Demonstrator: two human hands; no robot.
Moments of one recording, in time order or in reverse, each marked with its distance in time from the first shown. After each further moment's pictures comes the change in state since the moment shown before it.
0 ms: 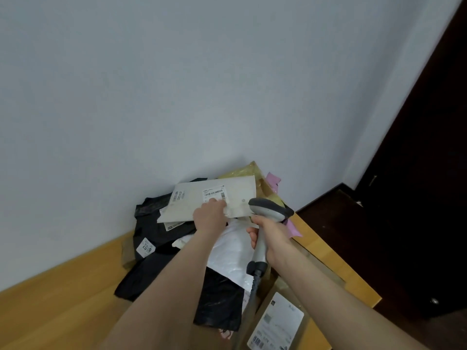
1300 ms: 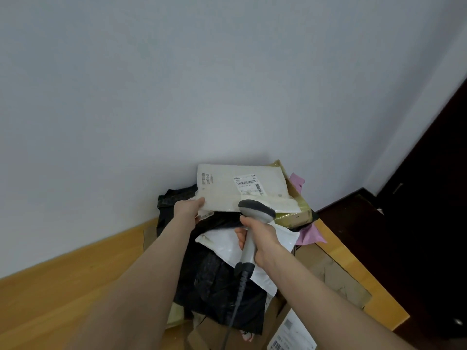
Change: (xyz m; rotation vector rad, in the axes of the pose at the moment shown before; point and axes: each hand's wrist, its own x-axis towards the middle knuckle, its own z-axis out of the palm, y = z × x) left_hand 0.023 -0.116 -0.009 -1.448 0.011 -0.849; right_hand 0.003 0.033 0.068 -0.045 -0.137 0.108
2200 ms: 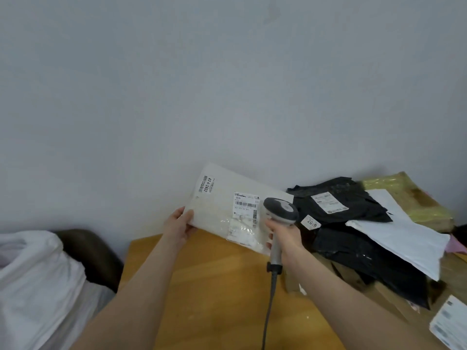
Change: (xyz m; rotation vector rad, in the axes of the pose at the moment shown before) left_hand -0.056 -0.001 -0.472 -0.376 0.048 0.225; right_hand -0.131 0.201 0.255 -0.222 -0.075 -0.190
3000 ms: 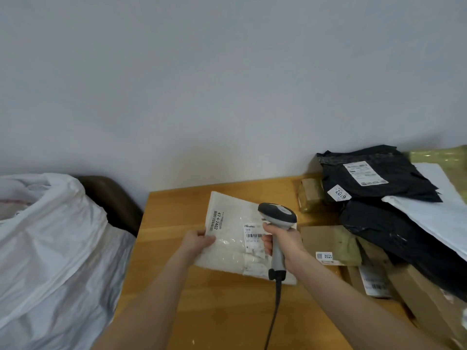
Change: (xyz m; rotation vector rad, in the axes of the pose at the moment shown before) left_hand -0.027 -0.115 -0.074 0.680 0.010 -0.260; right_hand 0.006 0.081 0.005 -0.145 -0.184 0.231
